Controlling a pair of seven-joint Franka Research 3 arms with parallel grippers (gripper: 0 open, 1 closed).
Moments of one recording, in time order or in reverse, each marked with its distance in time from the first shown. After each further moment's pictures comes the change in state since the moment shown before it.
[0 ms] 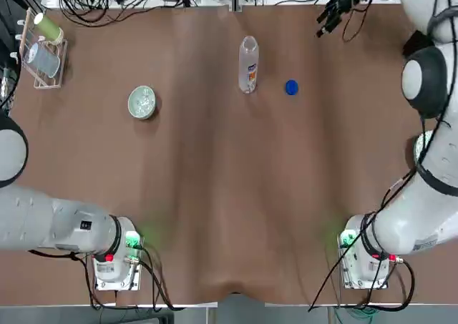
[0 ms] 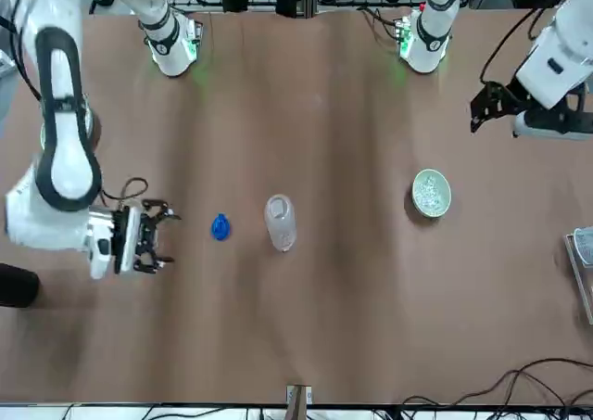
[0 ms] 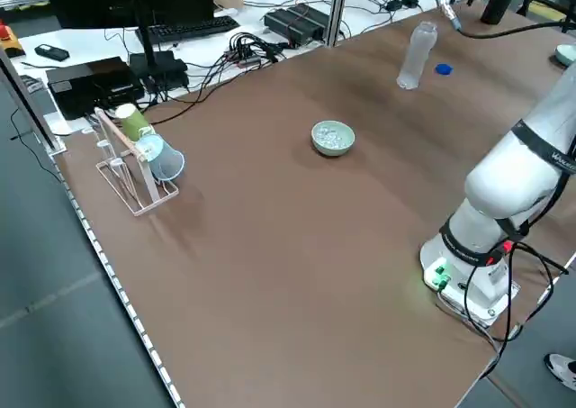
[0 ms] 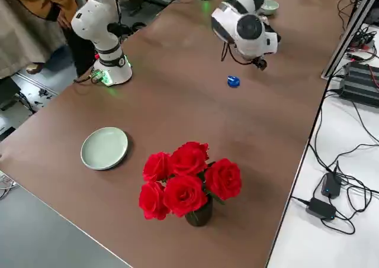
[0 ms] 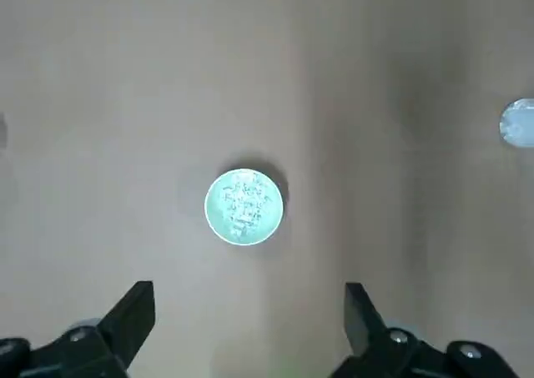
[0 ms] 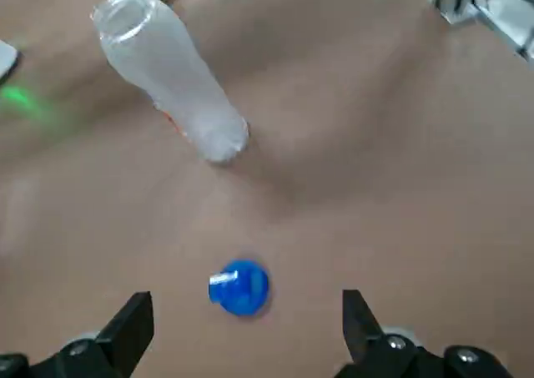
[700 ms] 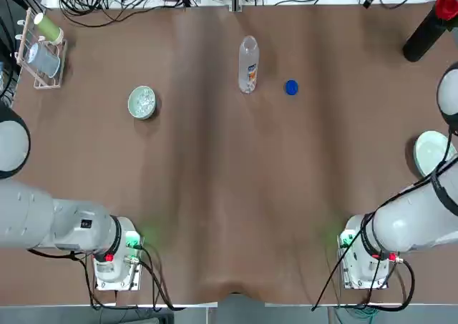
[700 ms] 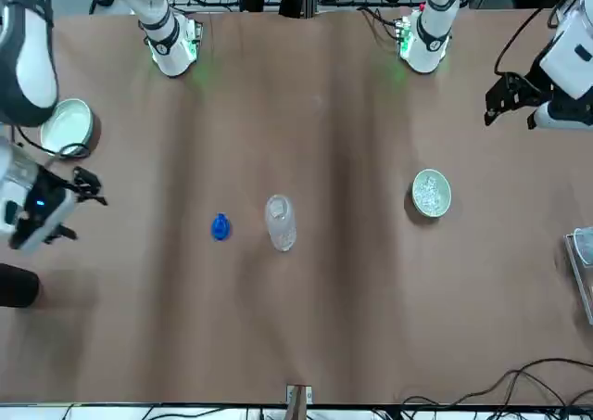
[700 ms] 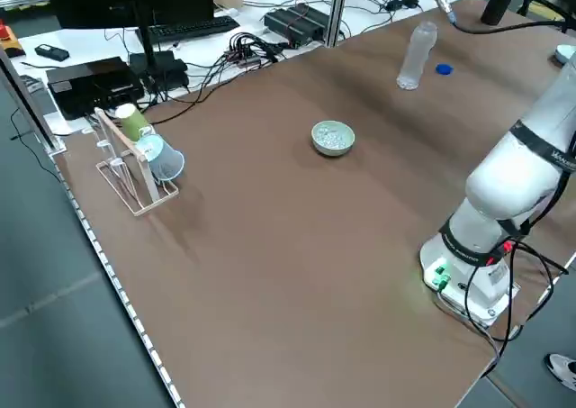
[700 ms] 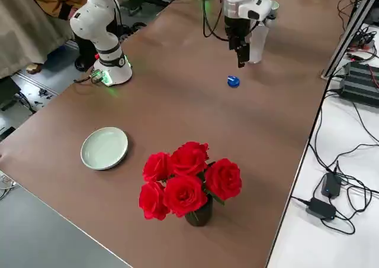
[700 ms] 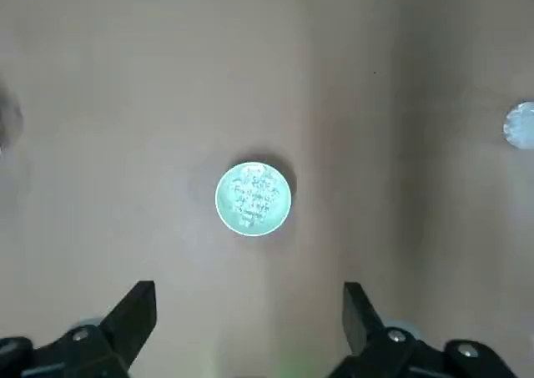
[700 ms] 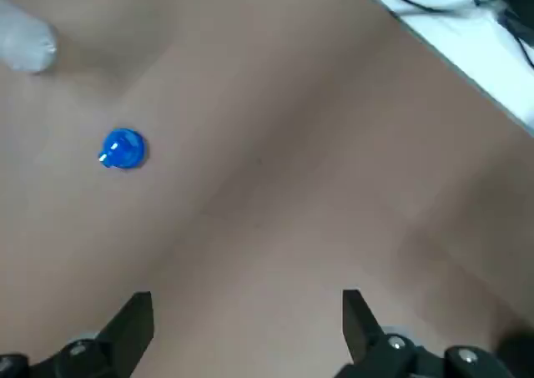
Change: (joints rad) left arm 0.034 0.030 0.001 0.071 0.000 -0.063 0.001; right arm -0.126 -0.258 0.057 0.009 -0.573 -0.012 0.641
